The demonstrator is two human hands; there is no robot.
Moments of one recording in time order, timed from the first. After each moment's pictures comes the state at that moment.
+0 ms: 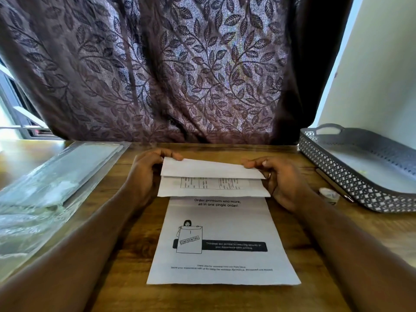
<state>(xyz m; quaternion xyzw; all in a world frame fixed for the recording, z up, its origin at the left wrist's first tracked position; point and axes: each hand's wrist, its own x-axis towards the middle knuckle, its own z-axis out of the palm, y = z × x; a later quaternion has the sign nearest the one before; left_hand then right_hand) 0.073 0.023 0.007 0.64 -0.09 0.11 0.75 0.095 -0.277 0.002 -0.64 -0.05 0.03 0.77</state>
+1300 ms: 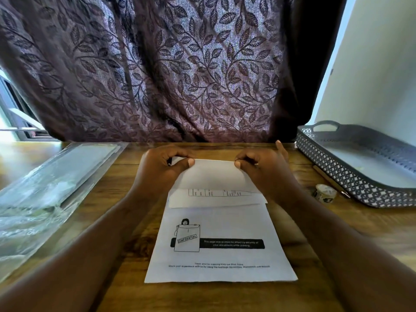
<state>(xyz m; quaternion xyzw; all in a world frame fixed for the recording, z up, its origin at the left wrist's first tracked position) 0.065 0.002 0.017 0.84 -0.18 0.29 0.43 0.079 -0.254 0.022 -0.92 -0.17 -0.27 0.23</state>
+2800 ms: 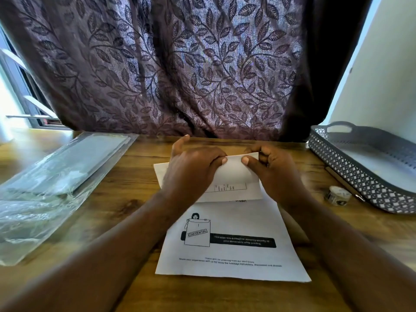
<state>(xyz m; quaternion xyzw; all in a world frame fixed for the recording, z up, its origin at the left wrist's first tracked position) 0.054 -0.036 0.015 0.88 -0.21 0.38 0.21 0.070 -0.240 0.014 -0.83 -0.20 -0.22 0.48</state>
